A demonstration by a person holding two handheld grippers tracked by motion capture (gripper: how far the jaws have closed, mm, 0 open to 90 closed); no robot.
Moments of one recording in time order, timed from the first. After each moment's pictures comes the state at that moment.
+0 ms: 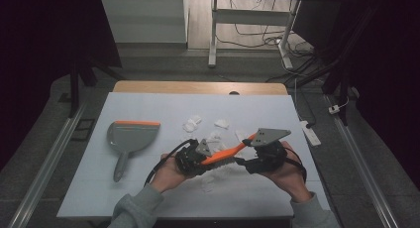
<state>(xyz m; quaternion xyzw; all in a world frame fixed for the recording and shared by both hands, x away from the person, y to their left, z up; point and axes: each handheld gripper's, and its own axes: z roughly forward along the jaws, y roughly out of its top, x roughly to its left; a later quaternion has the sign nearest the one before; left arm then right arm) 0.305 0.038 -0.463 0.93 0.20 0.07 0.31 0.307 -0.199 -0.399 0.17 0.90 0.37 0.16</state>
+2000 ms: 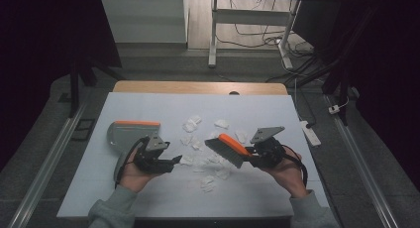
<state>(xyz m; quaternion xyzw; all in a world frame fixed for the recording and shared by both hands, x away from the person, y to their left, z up) 0.285 0.151 -0.467 0.83 0.37 0.17 0.38 0.334 -0.212 -0.429 0.23 0.91 0.32 0.12</state>
